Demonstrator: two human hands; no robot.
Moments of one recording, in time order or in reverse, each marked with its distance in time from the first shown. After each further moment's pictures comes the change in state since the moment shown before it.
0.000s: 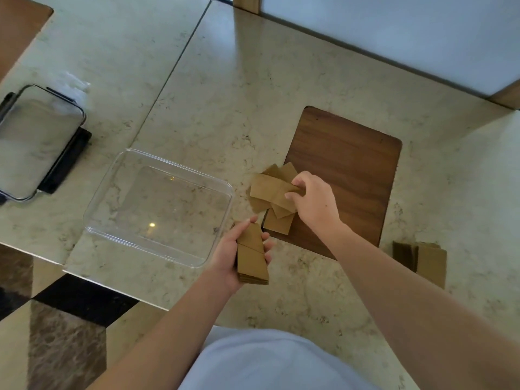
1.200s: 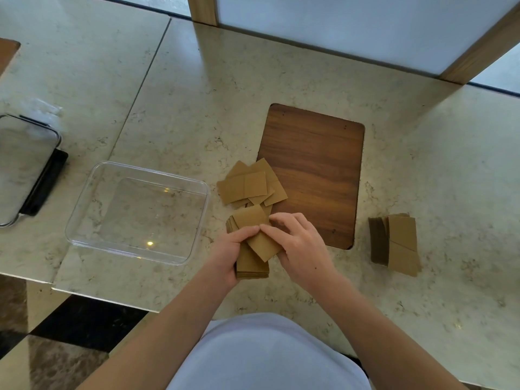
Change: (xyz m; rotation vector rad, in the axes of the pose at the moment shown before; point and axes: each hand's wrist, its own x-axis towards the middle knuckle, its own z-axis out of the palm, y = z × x) left_hand -0.009 -0.026 0.018 0.383 0.090 0.107; right_hand -0.136 0.010 -0.015 -0.229 0.129 -0.509
